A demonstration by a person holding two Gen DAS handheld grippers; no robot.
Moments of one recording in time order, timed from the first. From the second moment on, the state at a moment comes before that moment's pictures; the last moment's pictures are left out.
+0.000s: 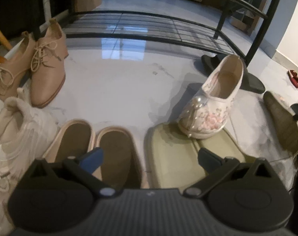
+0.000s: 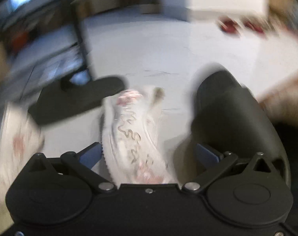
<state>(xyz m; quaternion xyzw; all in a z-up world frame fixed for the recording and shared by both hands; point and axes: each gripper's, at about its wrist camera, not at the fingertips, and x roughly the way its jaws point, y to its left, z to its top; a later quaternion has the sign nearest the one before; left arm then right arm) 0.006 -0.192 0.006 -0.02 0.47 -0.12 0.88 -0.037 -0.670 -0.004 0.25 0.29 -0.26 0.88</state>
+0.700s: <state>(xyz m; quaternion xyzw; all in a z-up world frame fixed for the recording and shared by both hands) 0.067 -0.357 0.048 0.04 0.41 -0.25 0.88 -0.205 -0.631 0.005 0.62 -0.02 -0.19 0.76</state>
